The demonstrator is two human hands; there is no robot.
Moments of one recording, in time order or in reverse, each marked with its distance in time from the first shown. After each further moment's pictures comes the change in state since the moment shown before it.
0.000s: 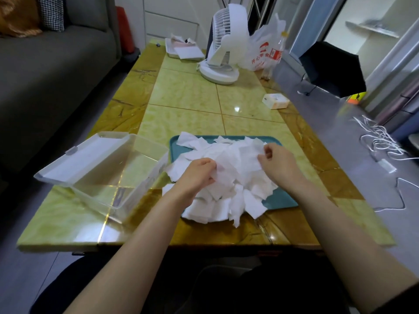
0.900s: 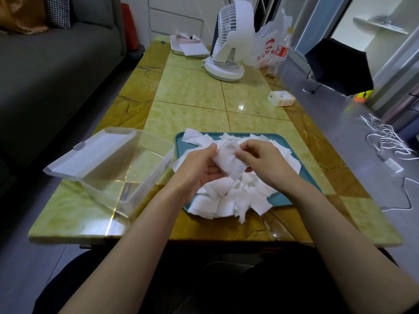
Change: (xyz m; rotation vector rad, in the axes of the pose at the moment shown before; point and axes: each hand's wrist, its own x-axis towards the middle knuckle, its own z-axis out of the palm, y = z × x) left_hand -0.028 0.019 -0.009 -0.259 -0.085 0.047; right_hand -0.024 -0.043 0.004 0.297 -0.218 -0.179
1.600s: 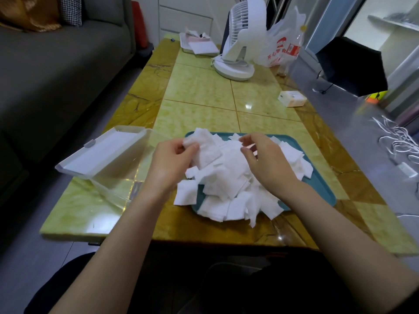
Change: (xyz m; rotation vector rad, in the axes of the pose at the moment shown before) left_hand -0.011 0.015 -0.047 0.405 0.393 0.275; right_hand 0.014 0.005 0.020 -0.271 0.156 -0.161
